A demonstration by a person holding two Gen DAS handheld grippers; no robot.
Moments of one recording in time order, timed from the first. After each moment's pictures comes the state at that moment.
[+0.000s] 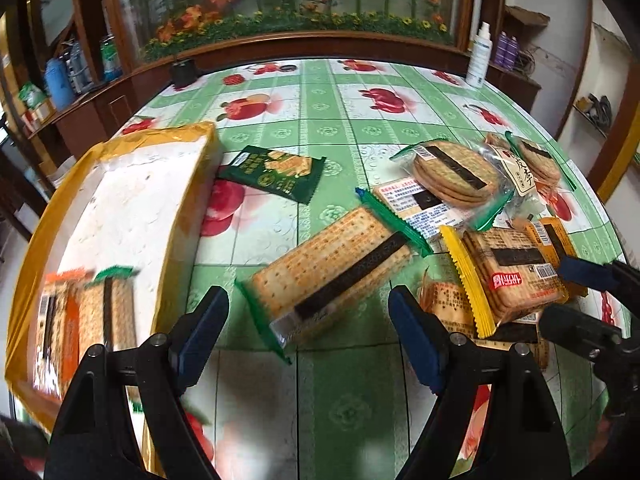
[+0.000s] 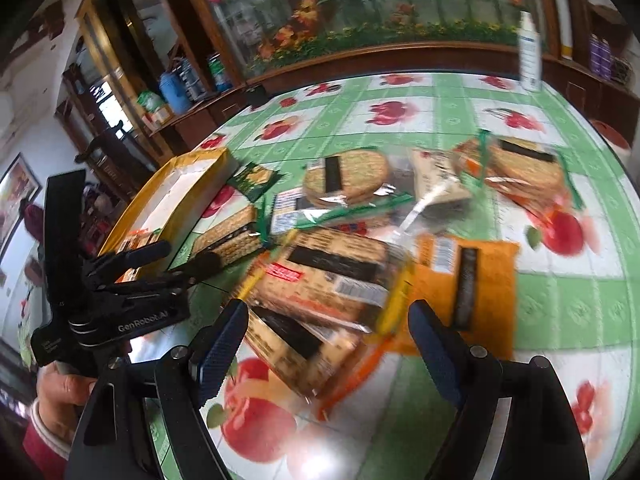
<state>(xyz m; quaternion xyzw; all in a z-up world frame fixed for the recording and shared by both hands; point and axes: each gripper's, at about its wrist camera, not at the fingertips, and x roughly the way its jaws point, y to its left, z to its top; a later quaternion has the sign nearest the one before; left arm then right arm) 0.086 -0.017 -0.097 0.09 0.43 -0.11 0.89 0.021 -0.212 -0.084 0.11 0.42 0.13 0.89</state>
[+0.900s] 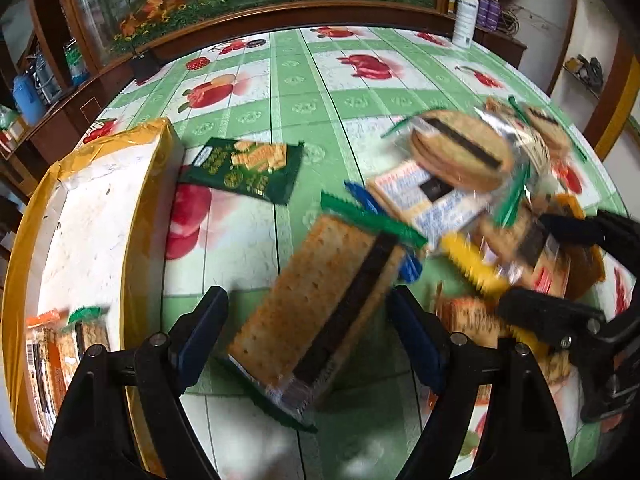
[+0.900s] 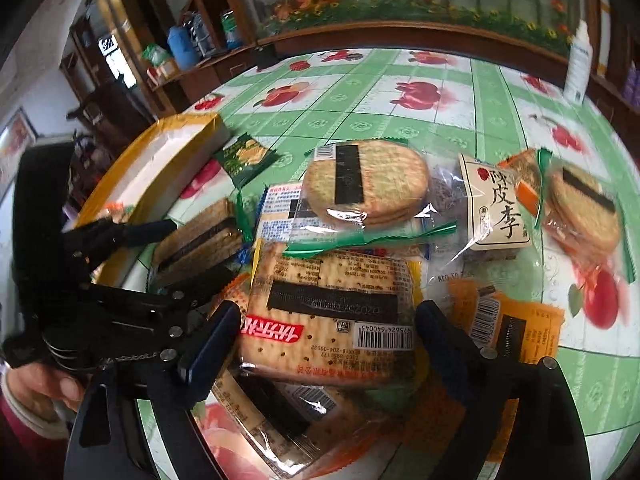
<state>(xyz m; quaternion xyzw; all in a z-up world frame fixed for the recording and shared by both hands) 0.119 -0.033 -0.112 0.12 0.46 -0.14 0.87 0.084 -0.196 -0.105 0.06 0.47 0.15 0.87</state>
